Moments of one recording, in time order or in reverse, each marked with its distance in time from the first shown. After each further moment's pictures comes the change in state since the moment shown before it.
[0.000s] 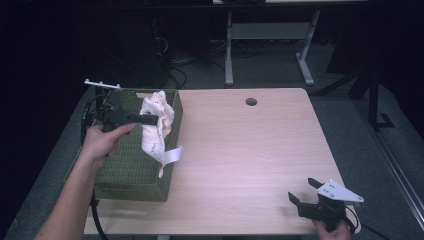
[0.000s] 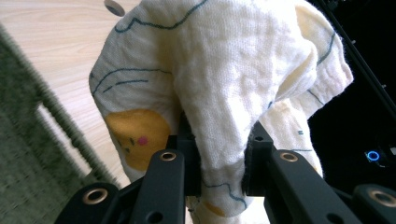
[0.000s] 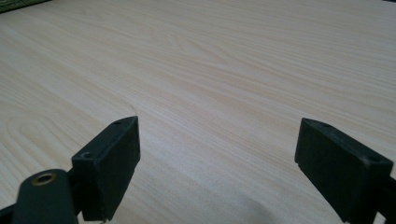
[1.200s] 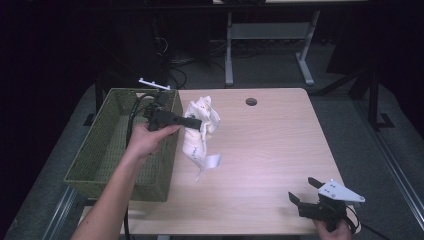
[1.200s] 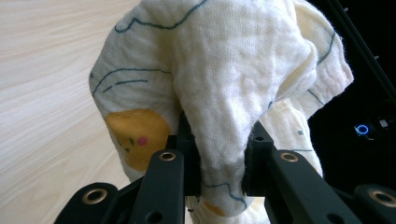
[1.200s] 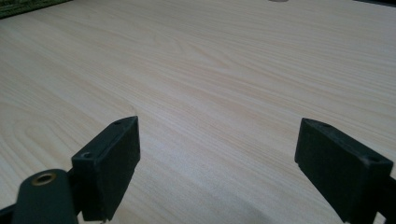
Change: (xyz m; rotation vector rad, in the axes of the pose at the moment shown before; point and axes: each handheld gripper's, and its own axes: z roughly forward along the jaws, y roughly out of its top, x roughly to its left) left arm -0.029 0.017 0.105 0.117 -0.071 0.048; right arm -0.001 0.002 -0.002 -0.012 0.009 -0.009
